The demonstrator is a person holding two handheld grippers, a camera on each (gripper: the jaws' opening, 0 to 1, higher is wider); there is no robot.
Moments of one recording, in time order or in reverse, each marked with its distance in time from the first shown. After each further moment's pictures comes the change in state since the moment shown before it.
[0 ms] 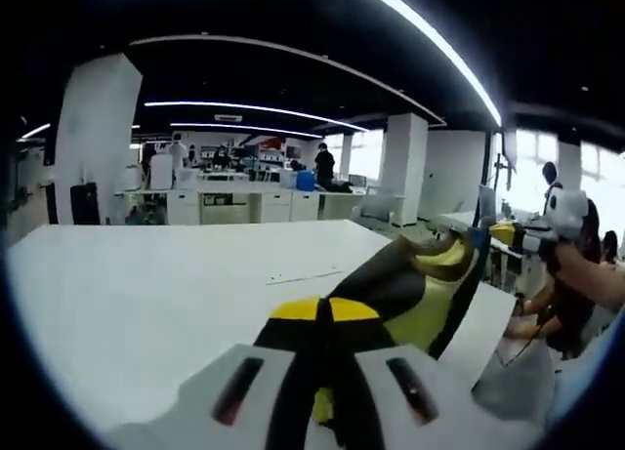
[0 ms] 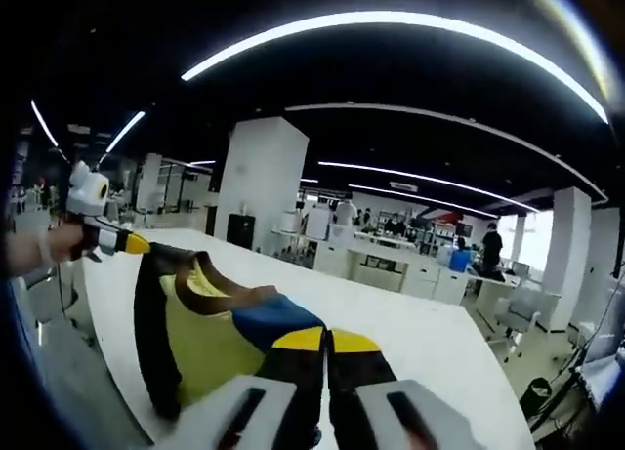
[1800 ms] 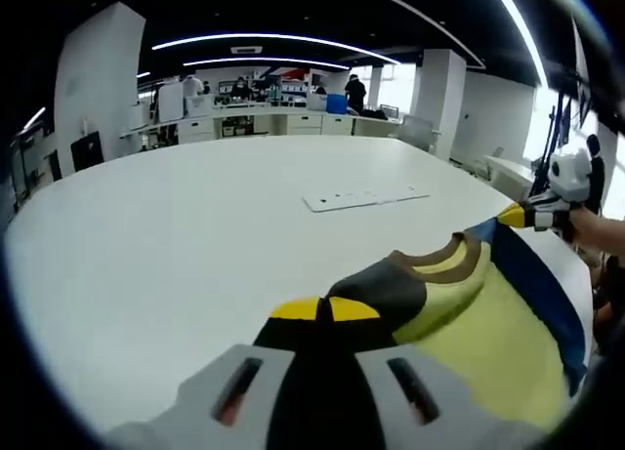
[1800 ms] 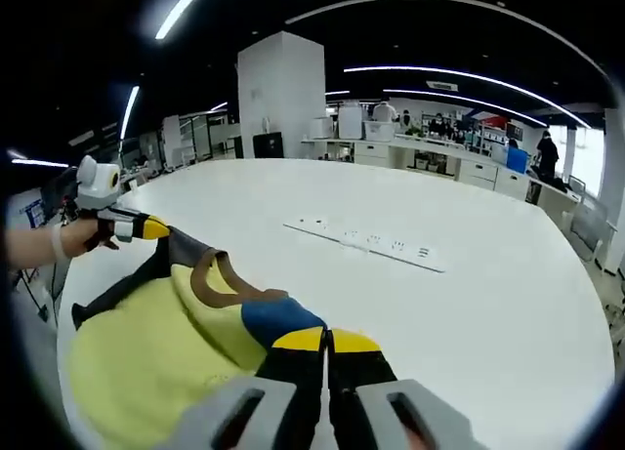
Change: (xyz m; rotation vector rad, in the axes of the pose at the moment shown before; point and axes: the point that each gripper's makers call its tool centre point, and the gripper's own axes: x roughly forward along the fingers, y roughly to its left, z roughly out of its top) left arm 0.251 0.137 -0.189 -0.024 0.358 0.108; right arm 0.265 -0.061 -0.262 0.123 0.474 0.242
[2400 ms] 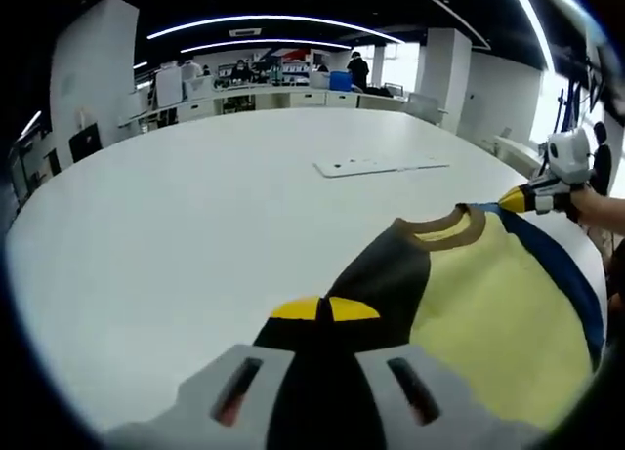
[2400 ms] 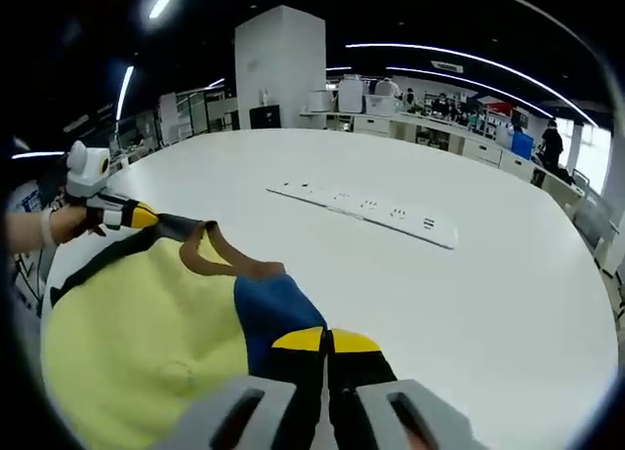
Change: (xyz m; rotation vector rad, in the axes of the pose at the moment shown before) left arm 0.017 0.016 -0.028 0.015 0.084 0.031; right arm 0.033 -0.013 -0.023 -0.027 0.111 -0.004
